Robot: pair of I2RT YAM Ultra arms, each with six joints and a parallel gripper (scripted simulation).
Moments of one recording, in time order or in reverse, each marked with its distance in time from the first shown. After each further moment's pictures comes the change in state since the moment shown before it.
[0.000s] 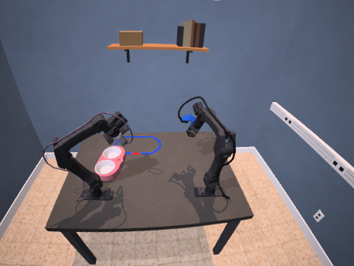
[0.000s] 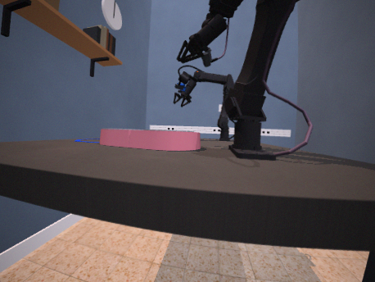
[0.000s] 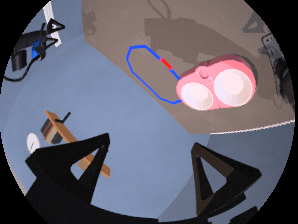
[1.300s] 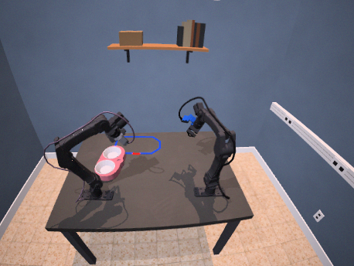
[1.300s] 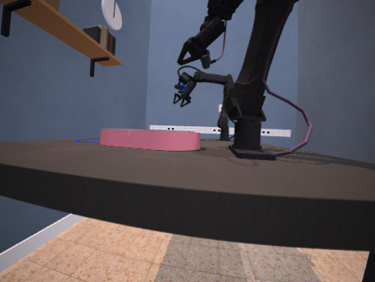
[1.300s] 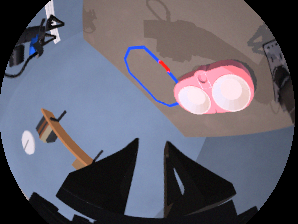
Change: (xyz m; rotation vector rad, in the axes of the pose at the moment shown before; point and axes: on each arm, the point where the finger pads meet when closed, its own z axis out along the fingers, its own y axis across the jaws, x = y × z) left arm -0.005 -0.002 0.008 0.028 -0.014 -0.045; right arm 0.002 -0.003 0.002 0.012 -0.003 0.025
